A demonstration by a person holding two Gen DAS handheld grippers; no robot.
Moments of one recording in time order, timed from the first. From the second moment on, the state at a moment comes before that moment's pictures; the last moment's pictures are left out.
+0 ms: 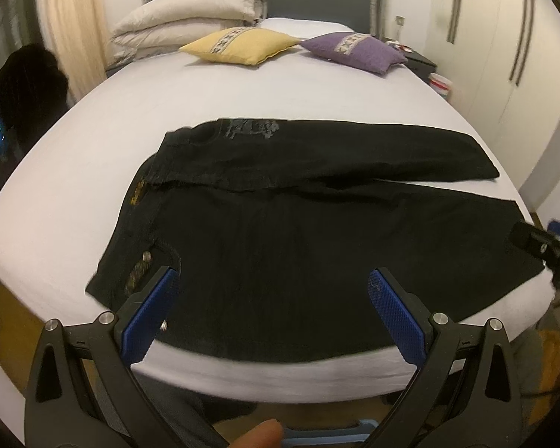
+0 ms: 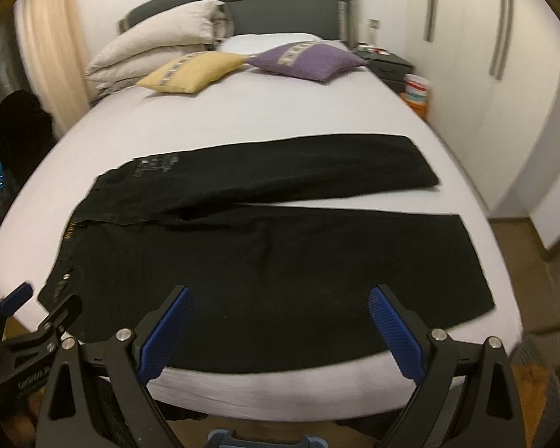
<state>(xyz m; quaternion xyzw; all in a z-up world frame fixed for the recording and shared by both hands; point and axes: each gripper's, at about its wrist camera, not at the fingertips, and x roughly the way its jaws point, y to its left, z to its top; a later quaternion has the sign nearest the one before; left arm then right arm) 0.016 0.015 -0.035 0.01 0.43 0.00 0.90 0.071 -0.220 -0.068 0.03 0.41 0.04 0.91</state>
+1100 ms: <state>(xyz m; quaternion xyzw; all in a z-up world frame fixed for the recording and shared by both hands) 0.450 0.138 -0.161 0.21 0.57 -0.22 0.76 0.408 -0.231 -0.119 -0.17 0.42 0.39 0.80</state>
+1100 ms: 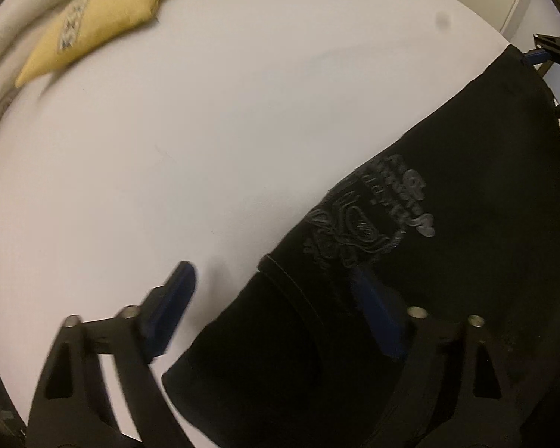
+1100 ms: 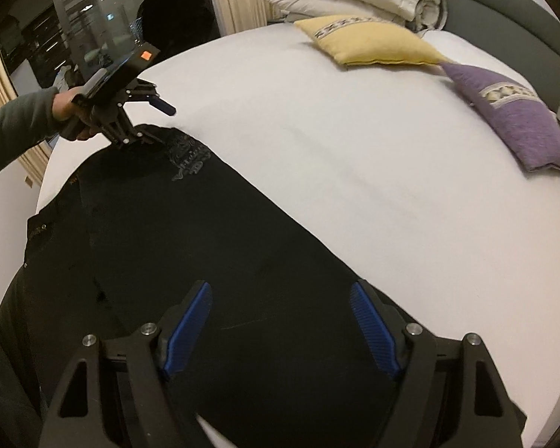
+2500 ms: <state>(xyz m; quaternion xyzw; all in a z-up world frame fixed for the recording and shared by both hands) 0.327 0.126 -0.109 0.31 0.32 -0.20 0.87 0.468 -0.095 -0.146 -0.30 0.45 0.46 0.70</state>
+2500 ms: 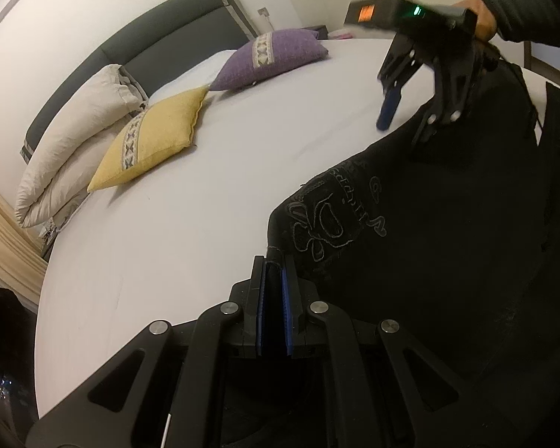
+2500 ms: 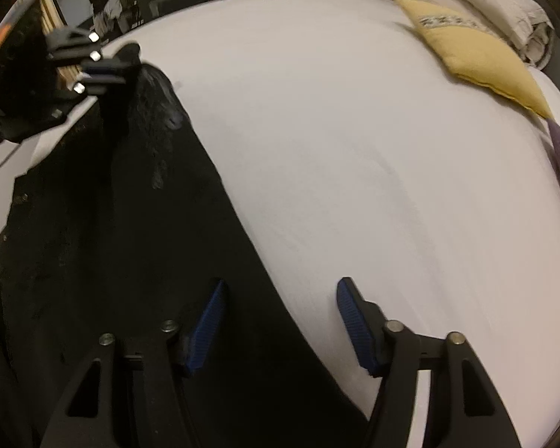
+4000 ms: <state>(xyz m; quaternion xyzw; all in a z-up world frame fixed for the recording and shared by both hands) -0.021 0.100 -0.100 0.24 0.33 -0.24 0.88 0.100 -0.120 -0.135 -0.35 0.27 0.18 0.88</state>
